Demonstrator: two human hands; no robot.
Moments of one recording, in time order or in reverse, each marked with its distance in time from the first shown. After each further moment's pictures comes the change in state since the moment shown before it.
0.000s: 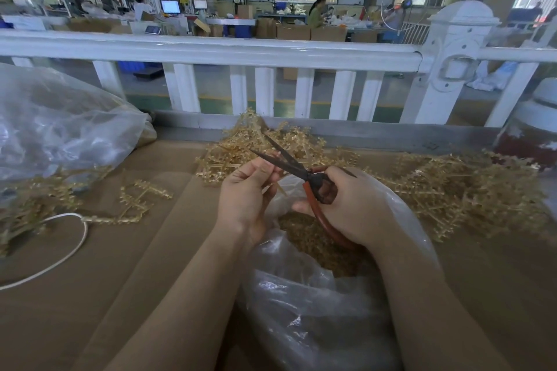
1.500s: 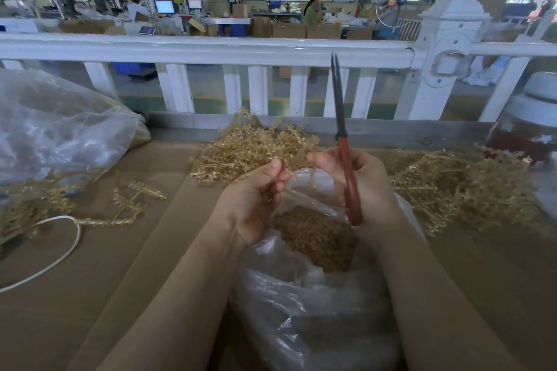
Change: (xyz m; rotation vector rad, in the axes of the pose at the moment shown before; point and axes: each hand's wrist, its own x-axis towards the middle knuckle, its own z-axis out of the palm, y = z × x) left_hand -0.002 0.003 0.000 -0.030 -0.145 -0.299; right_hand 0.001 -0.002 -0.007 1.159 0.145 0.134
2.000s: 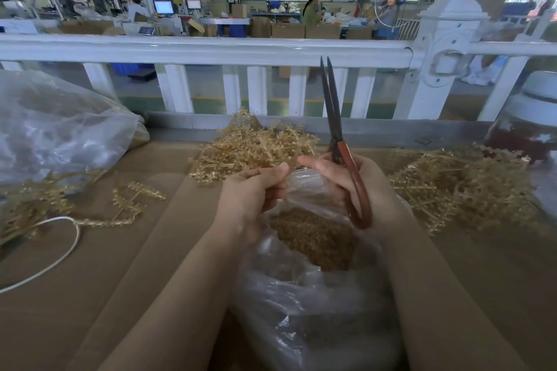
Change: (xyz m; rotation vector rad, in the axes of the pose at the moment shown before) left_hand -0.002 0.000 0.005 0.259 0.128 0.167; right_hand -0.002 -0.002 -0.011 0.026 -0.189 0.075
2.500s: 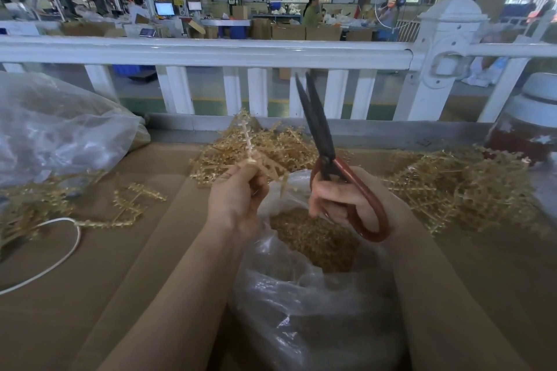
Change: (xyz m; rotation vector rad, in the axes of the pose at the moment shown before) left_hand 0.005 0.002 -0.004 -0.314 0.187 -0.011; right_hand 0.002 0.004 -0.011 -0.024 -0.433 -0.021
